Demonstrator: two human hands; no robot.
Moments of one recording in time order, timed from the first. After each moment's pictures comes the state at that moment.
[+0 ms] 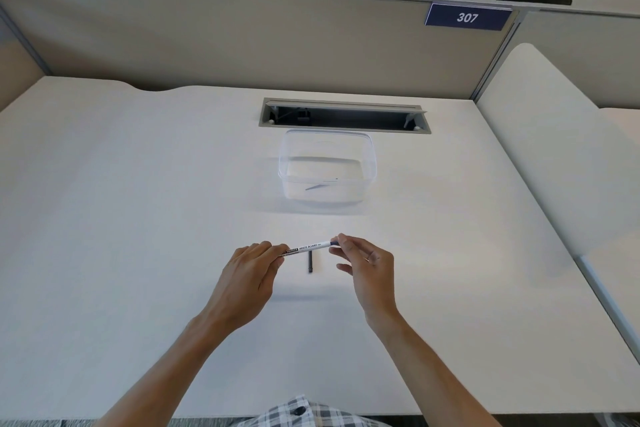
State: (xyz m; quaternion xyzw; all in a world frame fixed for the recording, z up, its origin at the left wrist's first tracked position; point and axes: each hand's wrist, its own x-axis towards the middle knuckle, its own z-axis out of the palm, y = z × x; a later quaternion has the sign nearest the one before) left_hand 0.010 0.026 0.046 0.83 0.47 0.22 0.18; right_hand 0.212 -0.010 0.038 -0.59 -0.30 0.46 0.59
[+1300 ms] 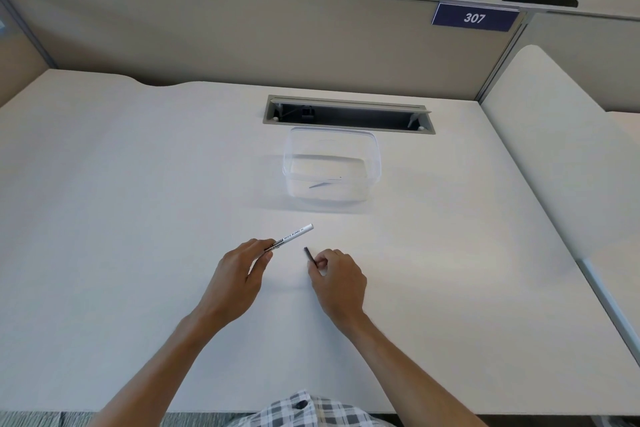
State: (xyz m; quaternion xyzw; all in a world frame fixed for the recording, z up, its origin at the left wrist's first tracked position) left_hand -0.009 0.032 0.031 0.77 0.50 0.29 0.27; right_hand 0.176 0.006 -0.023 -0.78 -0.54 0.19 0.25
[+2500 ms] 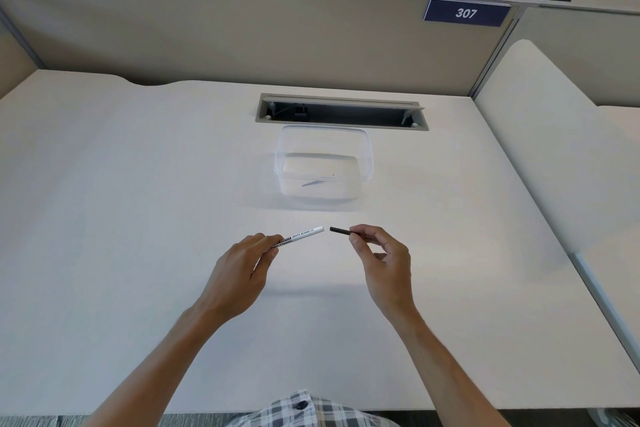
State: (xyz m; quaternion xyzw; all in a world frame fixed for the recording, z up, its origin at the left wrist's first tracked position) left_hand 0.010 0.031 0.048 0.81 0.48 0.26 0.23; right_hand 0.242 -0.017 0.042 -0.64 -0.42 0.32 0.55
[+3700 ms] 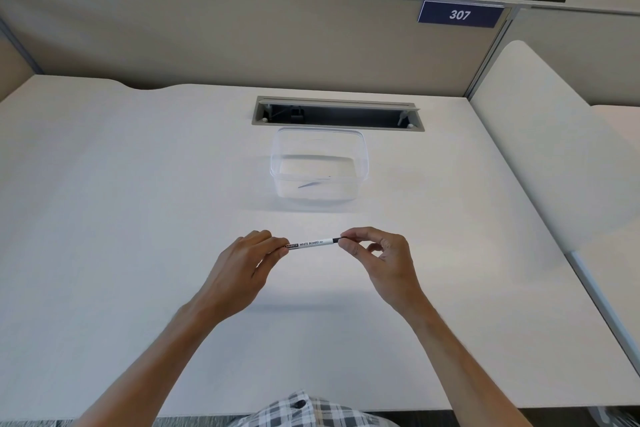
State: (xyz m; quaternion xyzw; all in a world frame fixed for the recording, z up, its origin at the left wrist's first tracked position) left_hand 0.019 0.033 0.063 0.84 0.44 0.24 0.21; right_hand 0.260 -0.015 0.058 -0.59 -0.52 0.36 0.49
